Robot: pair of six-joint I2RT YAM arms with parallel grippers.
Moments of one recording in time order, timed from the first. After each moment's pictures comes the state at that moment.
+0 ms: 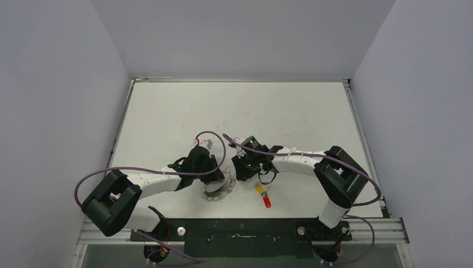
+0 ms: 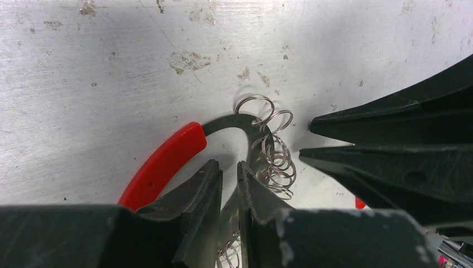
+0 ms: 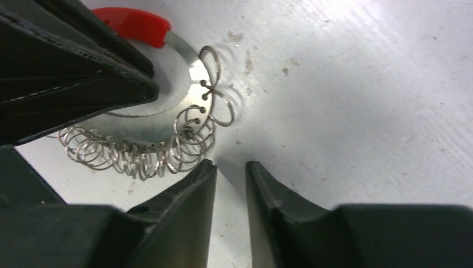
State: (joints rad) left arm -0.68 1.37 0.47 0.06 0.09 -0.83; right arm 0.84 1.70 0.90 -0.20 -0.25 0.22
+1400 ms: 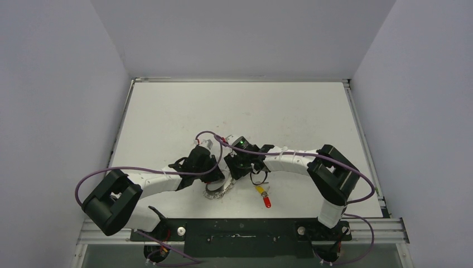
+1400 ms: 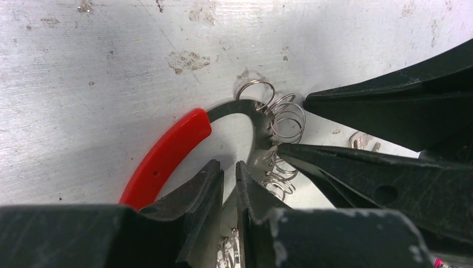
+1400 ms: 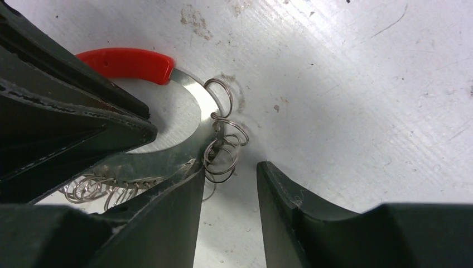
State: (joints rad) left arm -0.69 1.38 0.48 0.06 0.08 -0.85; right arm 0.91 1.77 1.01 -0.25 -0.08 0.23
